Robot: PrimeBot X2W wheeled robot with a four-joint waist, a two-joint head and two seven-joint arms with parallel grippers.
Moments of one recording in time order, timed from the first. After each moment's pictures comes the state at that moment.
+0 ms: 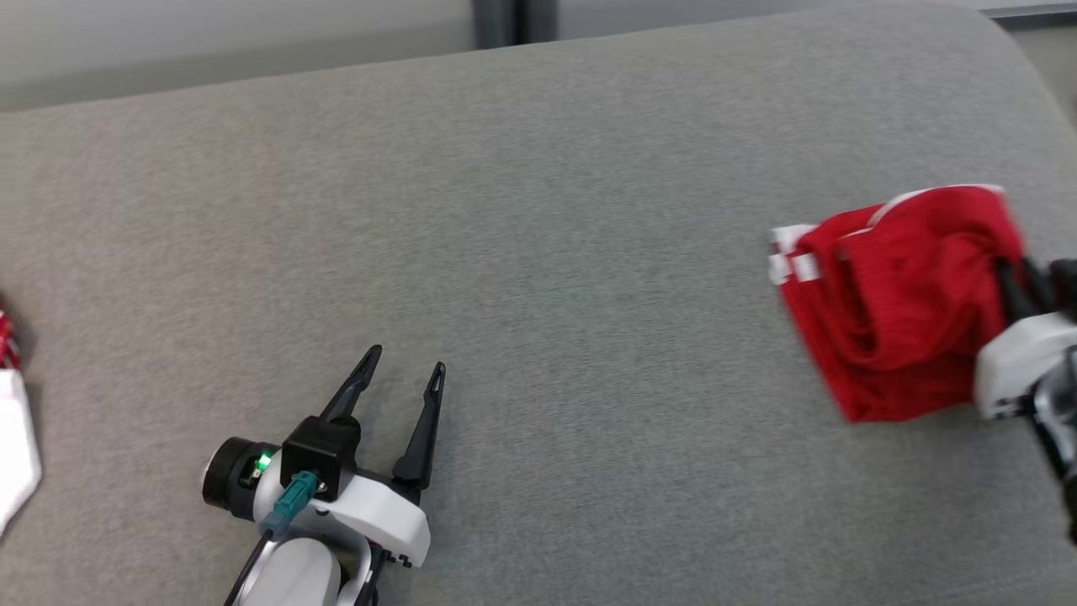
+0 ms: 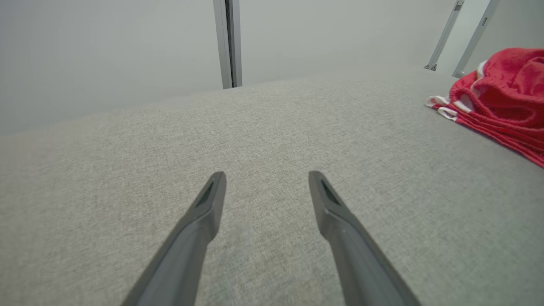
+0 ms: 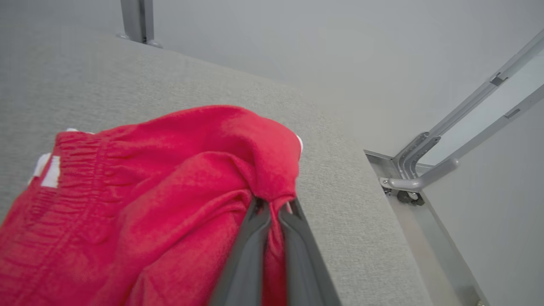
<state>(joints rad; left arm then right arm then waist) -0.23 0.05 -0.24 0.39 -0.09 -0.05 -0.26 -0.66 -0.31 0.05 0.94 -0.03 0.13 -0.26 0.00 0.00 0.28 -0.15</state>
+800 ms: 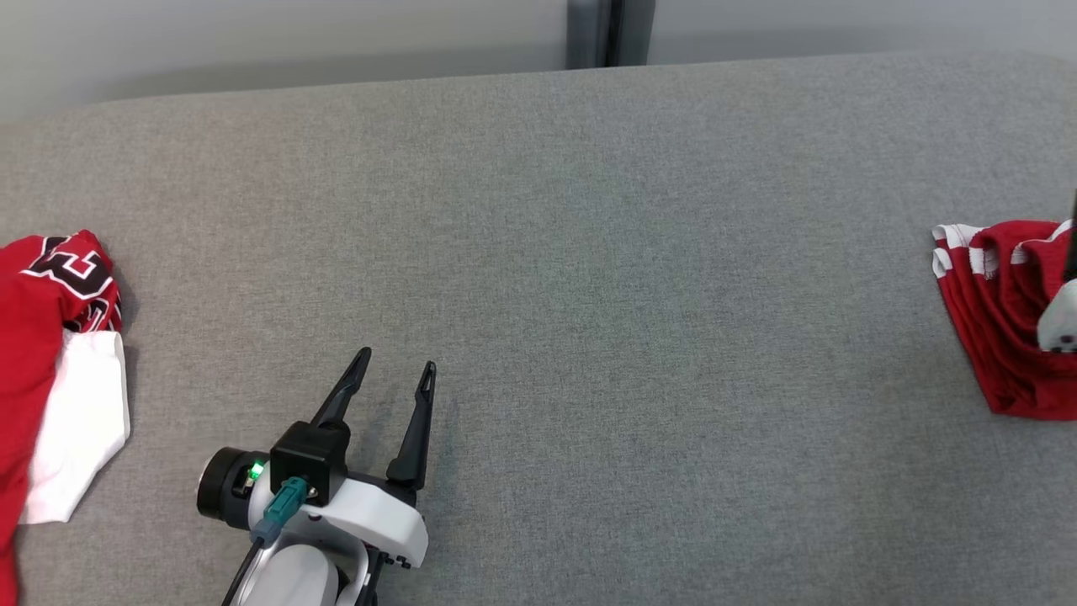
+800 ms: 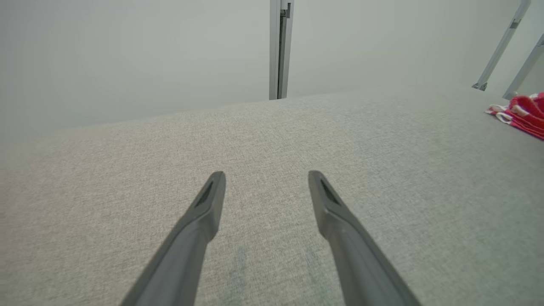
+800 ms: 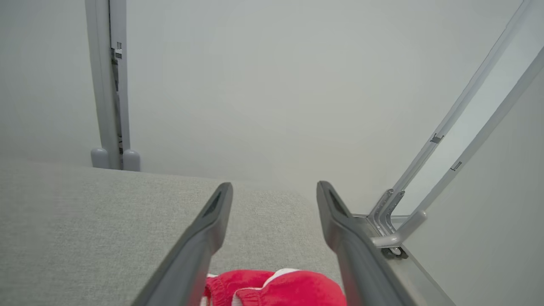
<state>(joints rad) -0.21 0.05 -0.23 0.36 -0.11 -0.03 -0.26 -0.66 -0.23 -0.33 0.72 -0.22 0.13 -0.26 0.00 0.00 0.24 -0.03</state>
